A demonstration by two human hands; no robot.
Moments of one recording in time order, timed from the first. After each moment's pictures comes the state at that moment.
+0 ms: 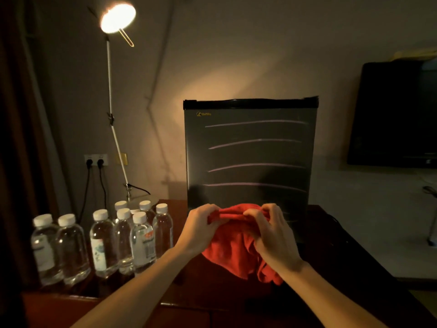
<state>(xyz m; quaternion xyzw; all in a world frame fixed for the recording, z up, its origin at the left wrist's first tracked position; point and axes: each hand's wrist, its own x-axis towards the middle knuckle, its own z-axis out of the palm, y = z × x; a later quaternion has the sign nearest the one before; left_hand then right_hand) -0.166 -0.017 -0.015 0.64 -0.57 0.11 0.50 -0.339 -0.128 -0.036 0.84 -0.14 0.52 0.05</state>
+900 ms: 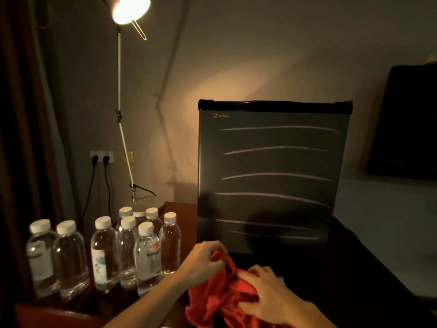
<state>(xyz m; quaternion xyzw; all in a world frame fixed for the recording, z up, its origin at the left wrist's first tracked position) -0.113 -0.020 -0.063 0.73 -0.57 -0.09 0.37 -0.297 -0.147 -0.102 0.97 -0.21 0.03 -0.10</state>
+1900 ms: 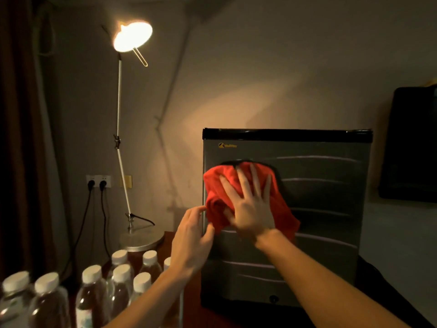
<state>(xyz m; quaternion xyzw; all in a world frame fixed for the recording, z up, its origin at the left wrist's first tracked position) -0.060 -0.050 0.040 0.69 -0.46 0.18 0.54 -0.154 -0.190 0.090 0.86 -0.20 0.42 0.21</state>
